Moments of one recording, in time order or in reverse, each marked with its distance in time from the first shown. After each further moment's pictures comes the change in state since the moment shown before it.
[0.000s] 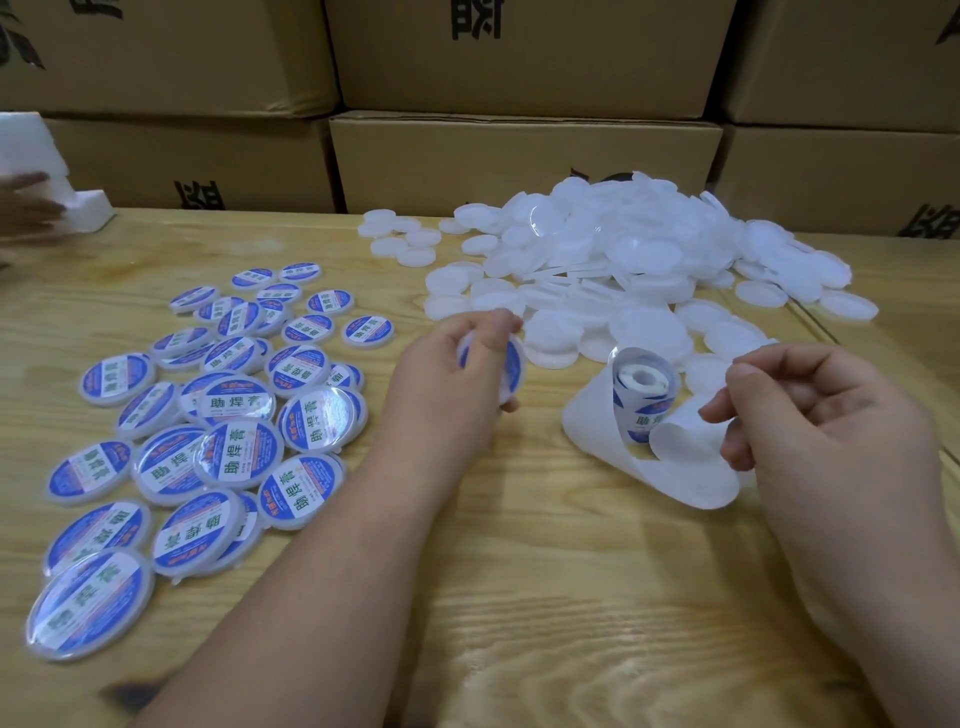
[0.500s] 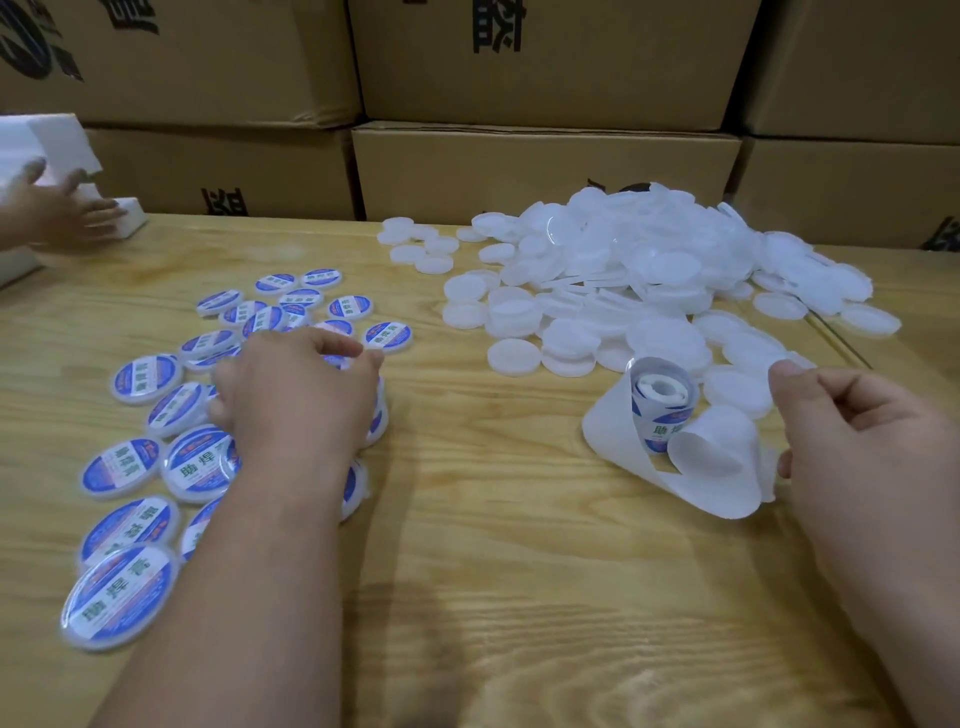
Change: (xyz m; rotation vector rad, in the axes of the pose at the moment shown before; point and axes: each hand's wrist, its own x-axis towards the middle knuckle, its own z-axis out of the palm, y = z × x) left_hand 0.026 -0.013 -0.087 0.819 0.497 -0.122; right_hand 0.009 0.013 -0.006 -0.128 0.075 0.007
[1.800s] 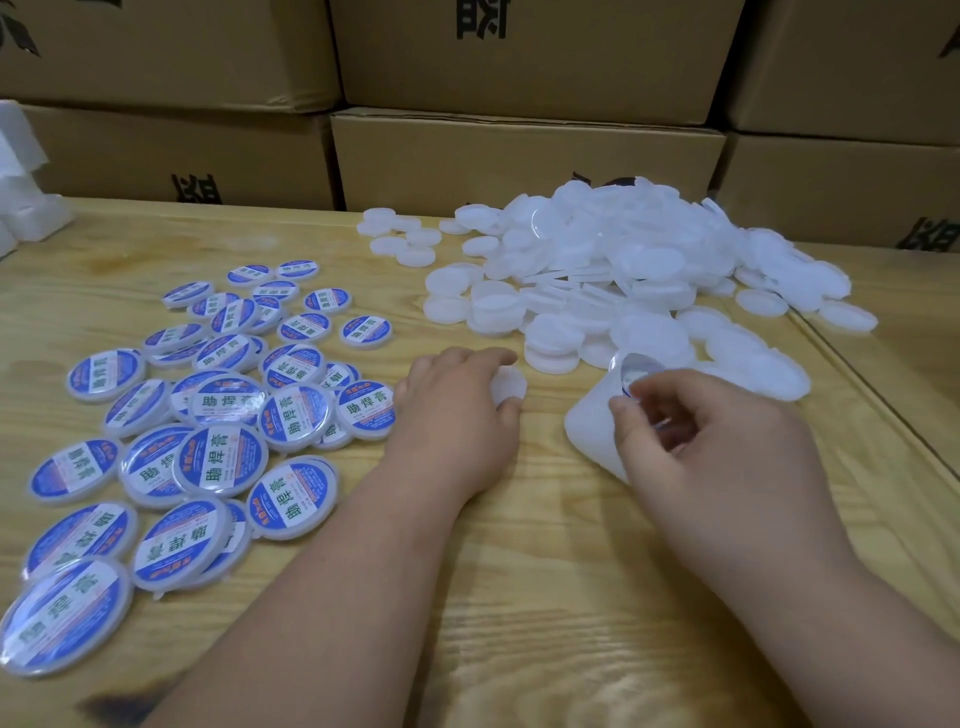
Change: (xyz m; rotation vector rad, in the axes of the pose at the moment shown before) left_hand -0.050 0.047 0.064 0.041 -0.455 0.488; right_hand -0.021 -0.017 0.037 -0.398 -0.220 -0.286
